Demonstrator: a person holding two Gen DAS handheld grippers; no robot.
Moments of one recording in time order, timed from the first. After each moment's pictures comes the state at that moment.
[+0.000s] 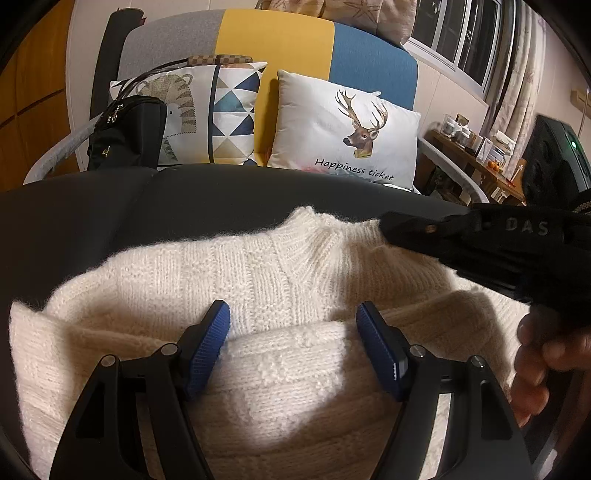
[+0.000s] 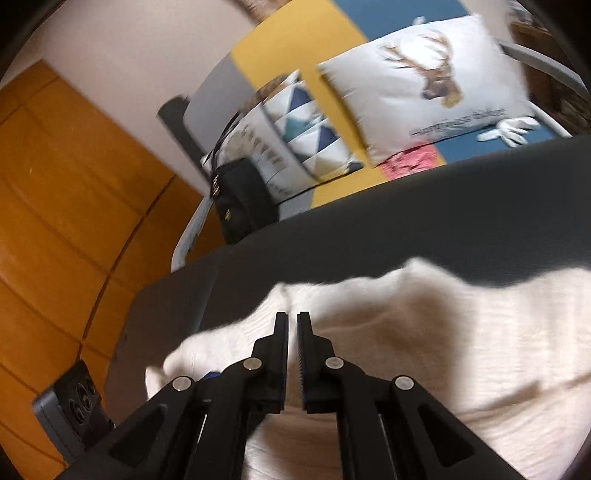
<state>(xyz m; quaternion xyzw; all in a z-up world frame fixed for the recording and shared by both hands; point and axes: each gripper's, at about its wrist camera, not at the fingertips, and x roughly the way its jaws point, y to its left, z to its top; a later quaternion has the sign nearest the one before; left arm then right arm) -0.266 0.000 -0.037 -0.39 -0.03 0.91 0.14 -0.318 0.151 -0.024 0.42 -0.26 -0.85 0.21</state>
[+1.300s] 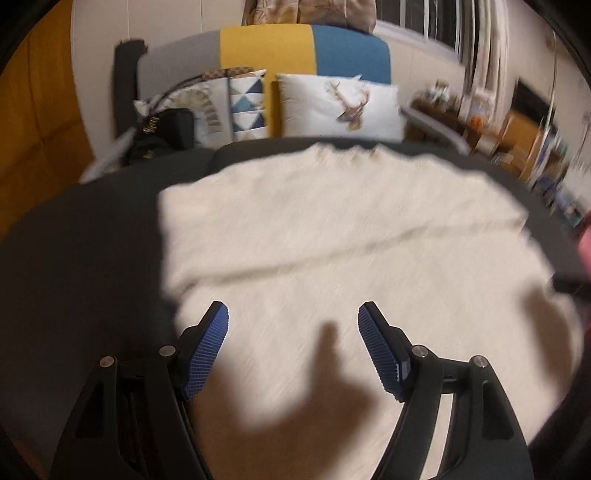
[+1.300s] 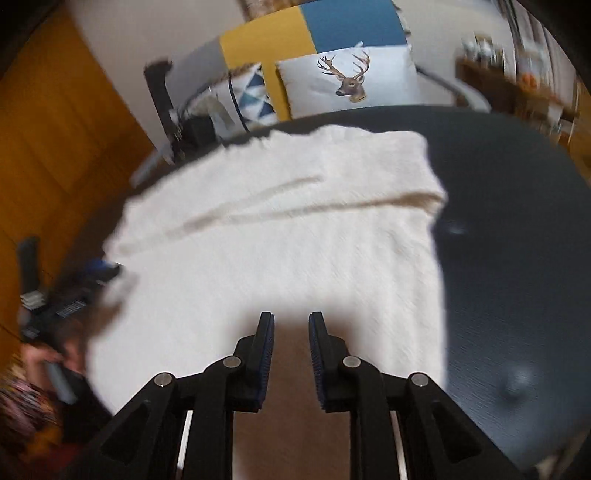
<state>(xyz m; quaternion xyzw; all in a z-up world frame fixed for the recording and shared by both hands) -0.079 -0.067 -0.007 -0.40 0.09 0.91 0.10 -0.031 0.244 0.002 0.47 -0.10 -0.88 0.07</state>
